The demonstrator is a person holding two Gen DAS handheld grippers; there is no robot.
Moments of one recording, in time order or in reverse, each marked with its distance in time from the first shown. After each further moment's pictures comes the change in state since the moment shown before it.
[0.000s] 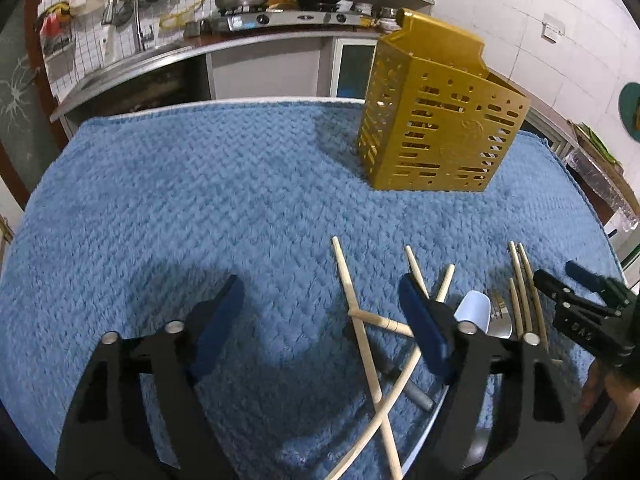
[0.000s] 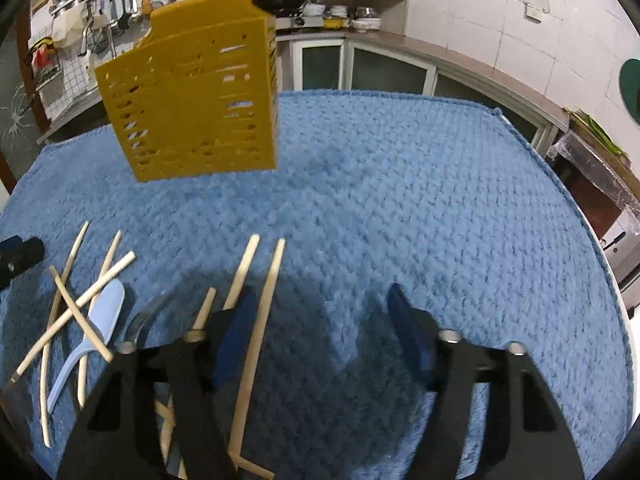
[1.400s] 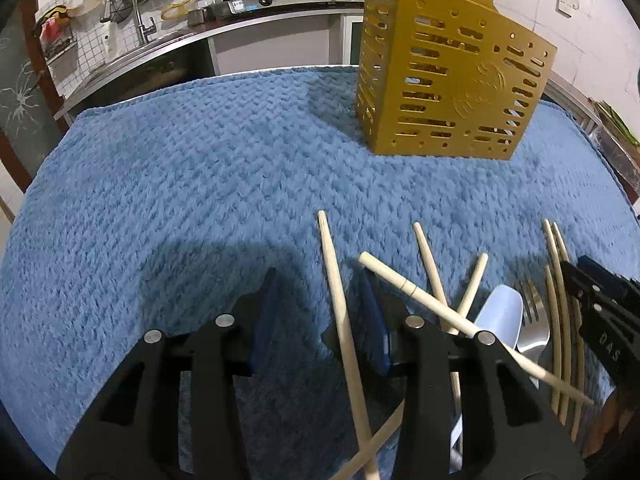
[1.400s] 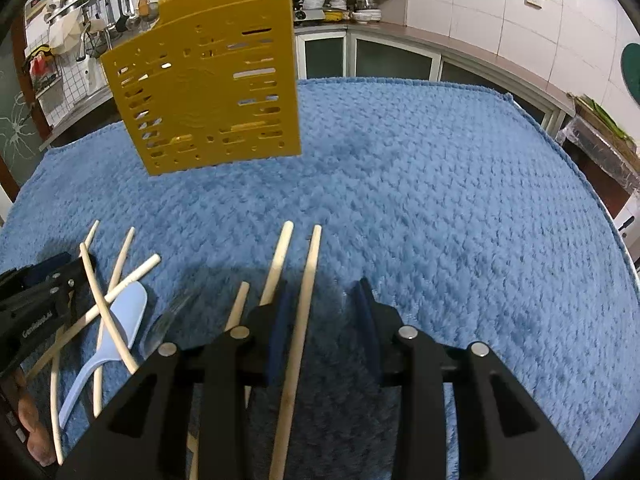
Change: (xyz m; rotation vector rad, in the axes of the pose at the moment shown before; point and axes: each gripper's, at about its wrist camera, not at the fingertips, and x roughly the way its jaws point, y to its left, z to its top) left arm 0.046 -0.027 -0.009 0.026 0.051 0.107; right arm 0.006 0.019 -0.007 0.045 0.004 0.020
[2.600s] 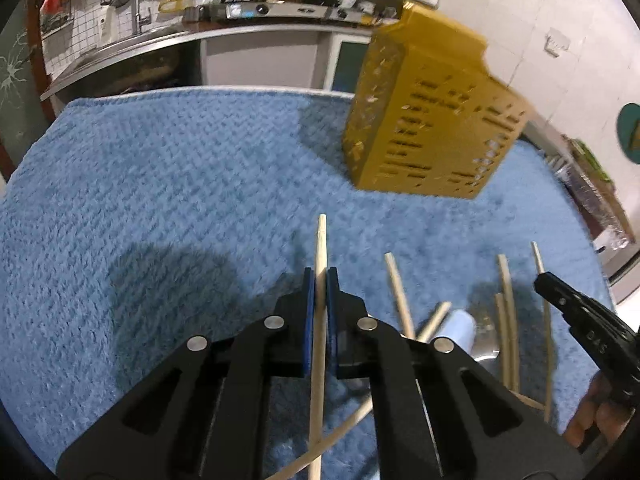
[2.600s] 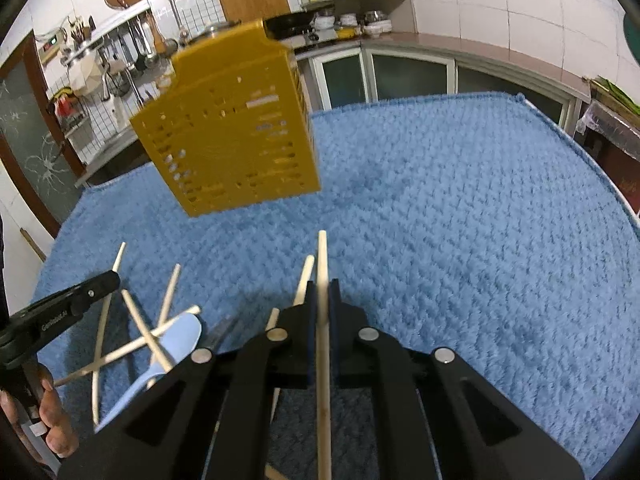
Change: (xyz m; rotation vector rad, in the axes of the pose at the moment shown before) left arm -0.028 0.021 0.009 -0.077 -0.060 -0.167; right arm -0.023 -0.025 0.014 0.081 -0.073 0.172
